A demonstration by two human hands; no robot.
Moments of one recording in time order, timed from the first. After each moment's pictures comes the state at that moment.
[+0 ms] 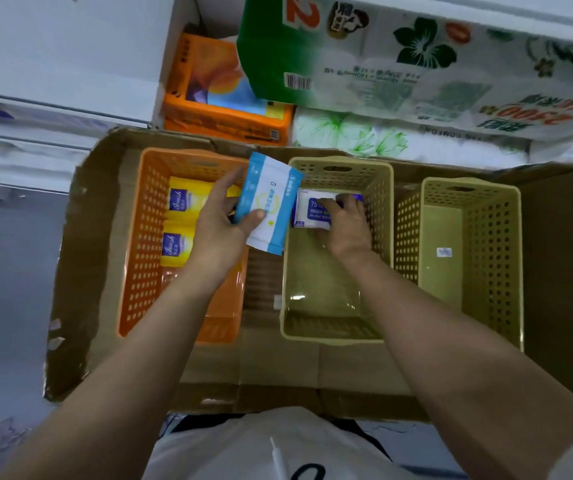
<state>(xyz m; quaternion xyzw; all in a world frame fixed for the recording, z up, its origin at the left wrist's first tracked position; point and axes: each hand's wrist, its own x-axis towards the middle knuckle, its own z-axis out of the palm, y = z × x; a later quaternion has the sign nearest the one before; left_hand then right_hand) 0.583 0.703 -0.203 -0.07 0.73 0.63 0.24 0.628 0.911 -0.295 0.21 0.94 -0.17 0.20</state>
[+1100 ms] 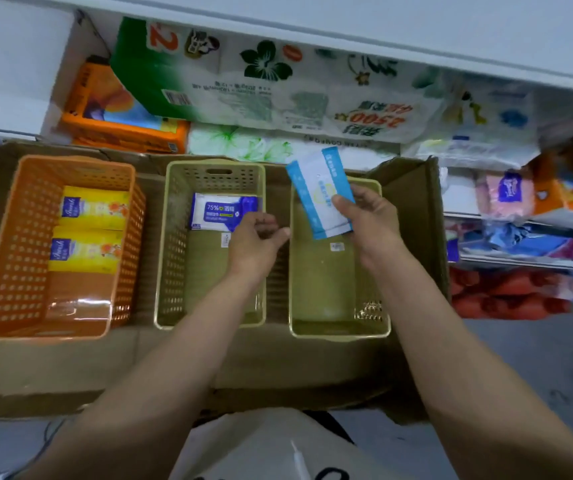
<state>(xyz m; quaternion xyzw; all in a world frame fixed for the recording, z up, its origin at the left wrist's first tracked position) 0.701 0.912 -0.199 -0.11 0.76 0.58 0.27 0.737 1.081 -0.175 0.43 0.58 -0.69 -0.07</state>
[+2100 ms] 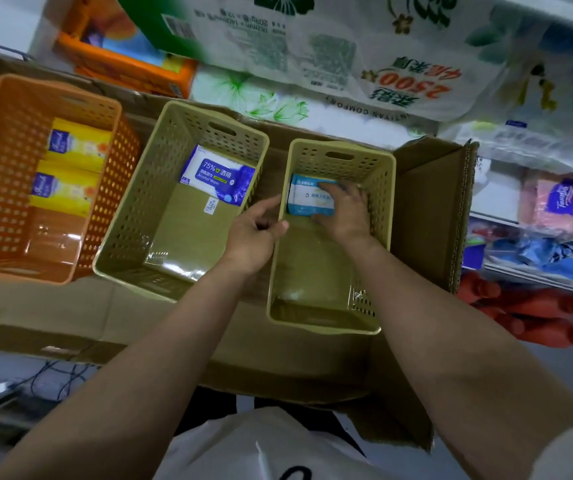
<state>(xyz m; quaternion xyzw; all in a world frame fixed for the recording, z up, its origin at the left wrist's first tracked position) 0.726 0.934 -0.221 -0.16 0.75 0.56 0.32 0.721 1.116 -0.307 0.20 0.93 -0.28 0.16</state>
